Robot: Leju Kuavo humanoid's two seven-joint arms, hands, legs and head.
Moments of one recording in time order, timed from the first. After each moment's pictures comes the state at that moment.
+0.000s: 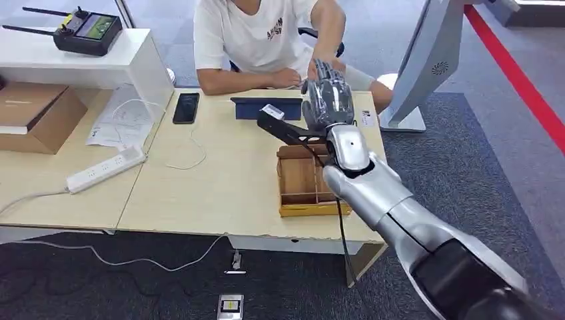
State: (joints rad) left arm -0.14 0.08 -1.35 -0.28 0.43 0.59 0.20; right arm -1.02 -0.01 0.87 -0.59 0.84 -0.43 0.29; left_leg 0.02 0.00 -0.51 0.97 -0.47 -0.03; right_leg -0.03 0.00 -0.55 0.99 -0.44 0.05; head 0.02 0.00
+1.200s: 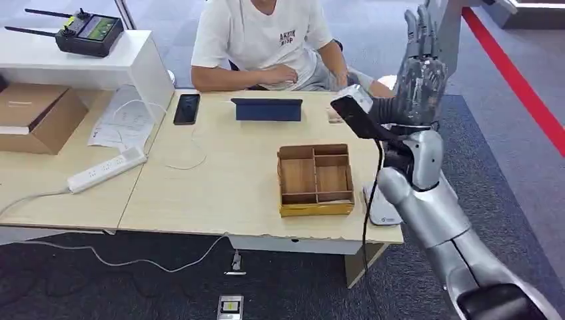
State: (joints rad) left arm -0.11 0.08 -1.33 -0.28 0.52 0.63 0.19; right arm -0.74 -0.23 0.48 -1.17 0.88 -0.71 0.11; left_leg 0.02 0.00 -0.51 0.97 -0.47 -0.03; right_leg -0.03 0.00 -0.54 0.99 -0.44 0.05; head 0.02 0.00
